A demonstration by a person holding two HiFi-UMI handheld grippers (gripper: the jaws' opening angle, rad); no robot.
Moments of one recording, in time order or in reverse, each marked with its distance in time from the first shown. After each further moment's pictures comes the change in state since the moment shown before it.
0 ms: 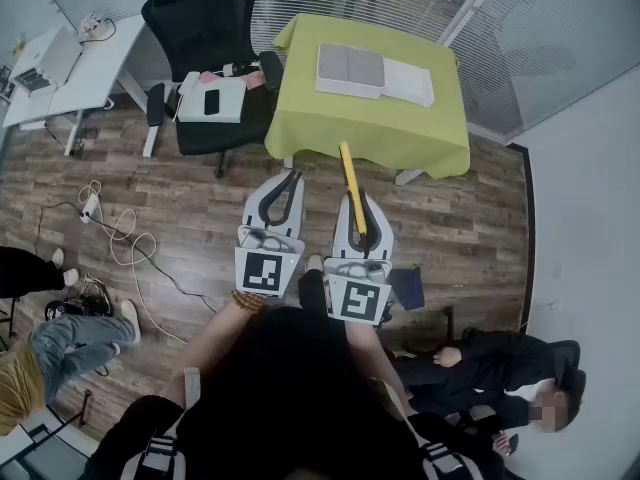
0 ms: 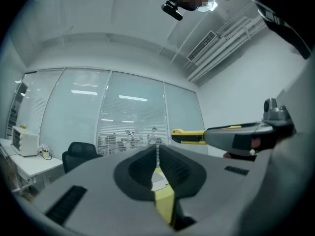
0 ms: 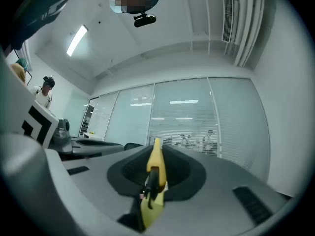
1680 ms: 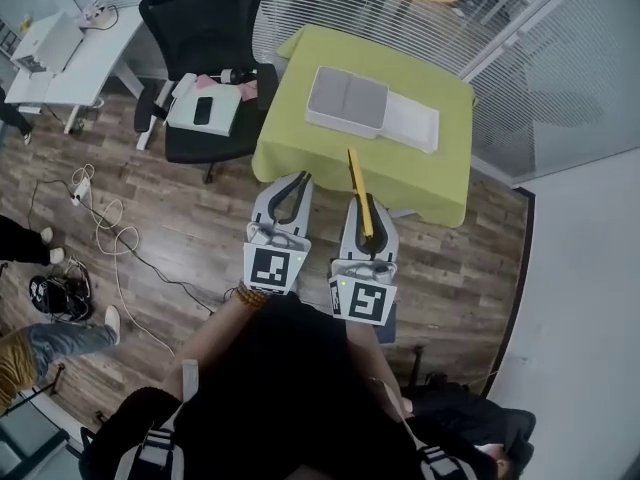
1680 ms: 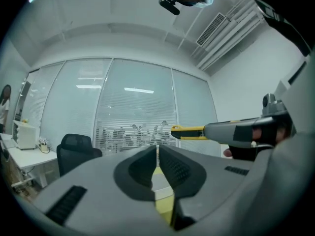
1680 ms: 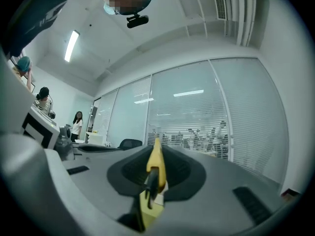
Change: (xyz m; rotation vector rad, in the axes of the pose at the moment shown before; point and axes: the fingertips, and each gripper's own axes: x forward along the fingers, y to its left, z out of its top) left arm 0.197 -0.008 -0.068 0.015 0.078 0.091; right arm 0.155 -0.137 -0.062 0.052 0.042 0.128
